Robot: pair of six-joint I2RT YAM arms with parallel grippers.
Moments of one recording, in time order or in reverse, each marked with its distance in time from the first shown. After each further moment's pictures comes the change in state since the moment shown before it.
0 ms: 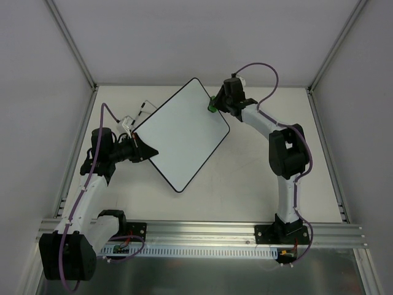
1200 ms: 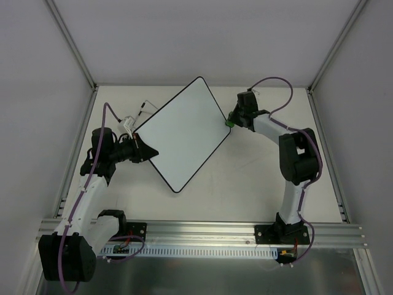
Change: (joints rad) left arm -0.005 -0.010 0.006 -0.005 -0.008 0.054; right arm -0.076 -0.107 -0.250 0.013 0.078 -0.041
